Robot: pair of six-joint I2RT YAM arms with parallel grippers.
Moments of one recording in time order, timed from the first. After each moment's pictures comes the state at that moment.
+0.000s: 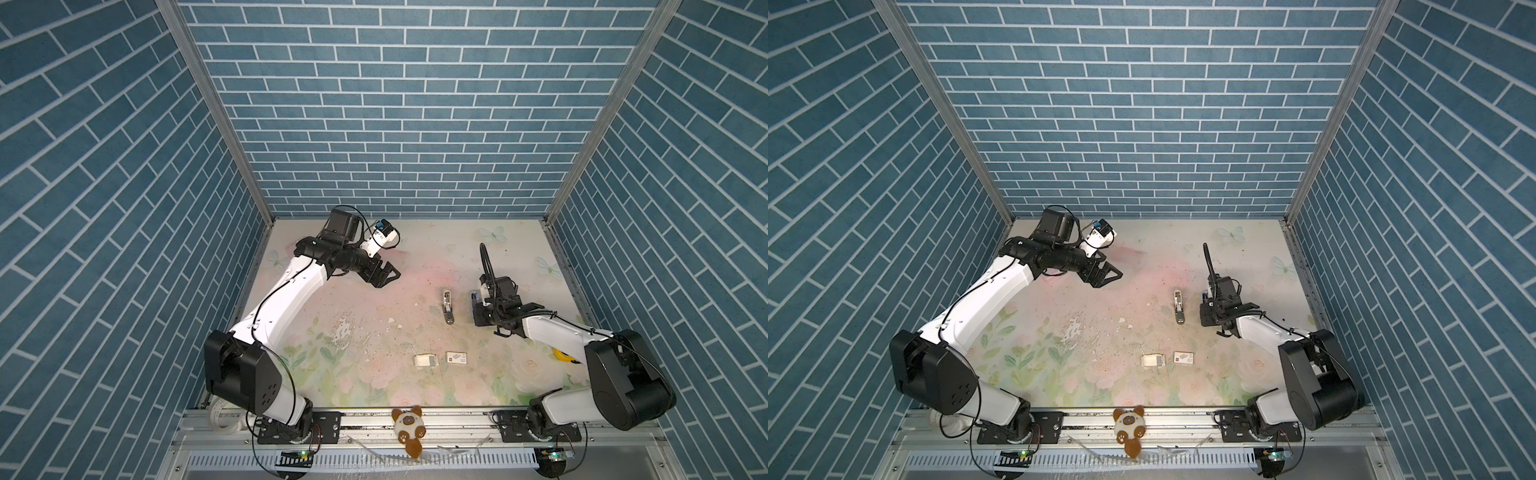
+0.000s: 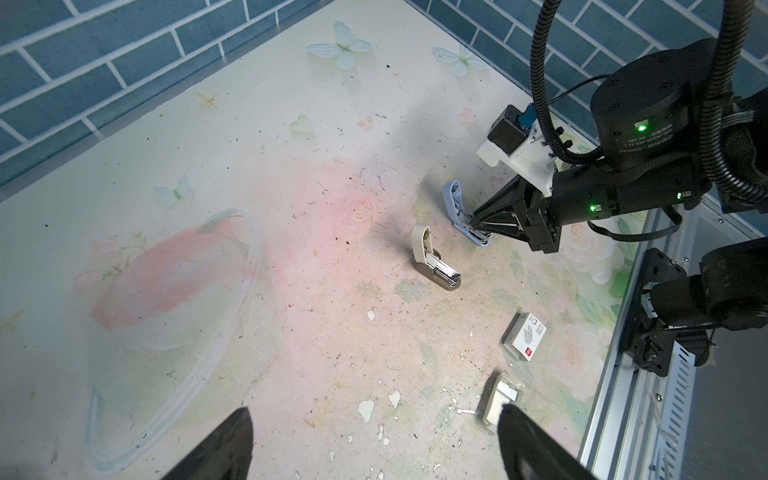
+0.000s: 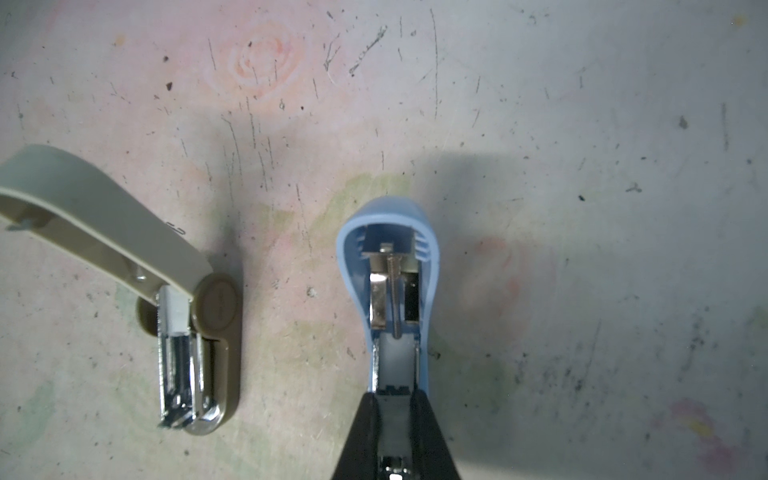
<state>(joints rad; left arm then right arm) -0.38 1.52 1.44 -0.80 0.54 0.28 0.40 1.41 0.63 -0.20 -0.02 0.23</state>
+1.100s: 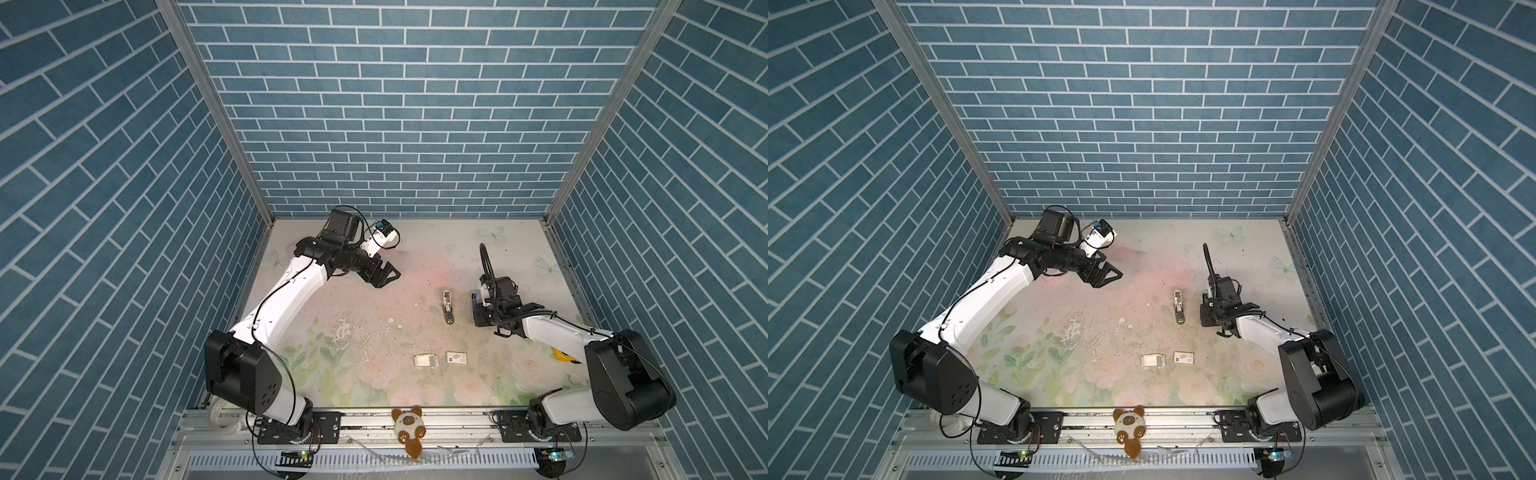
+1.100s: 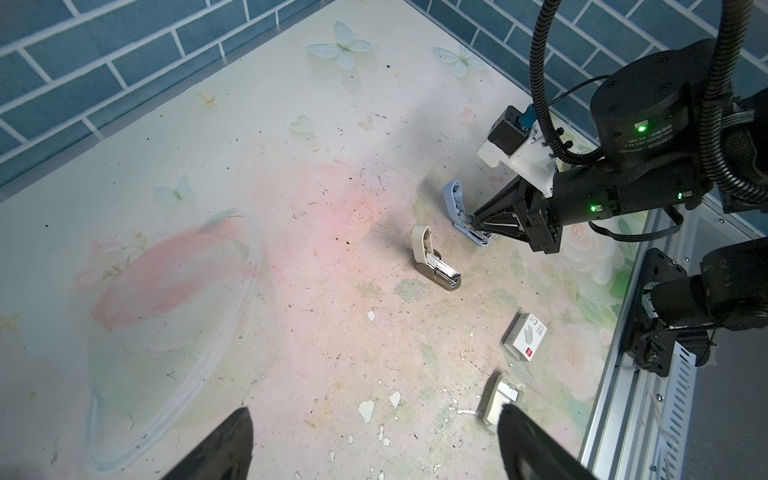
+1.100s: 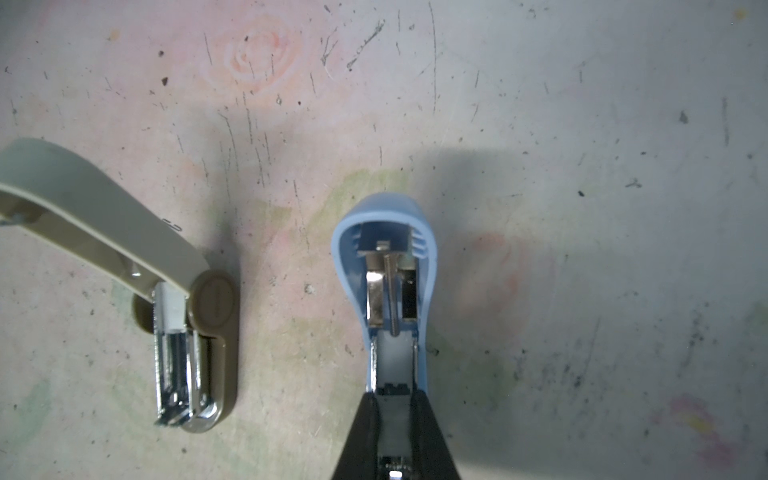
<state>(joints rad) -0.38 1.52 1.44 -0.80 0.54 0.28 0.40 1.41 0.63 -0.21 -0.02 0.23</state>
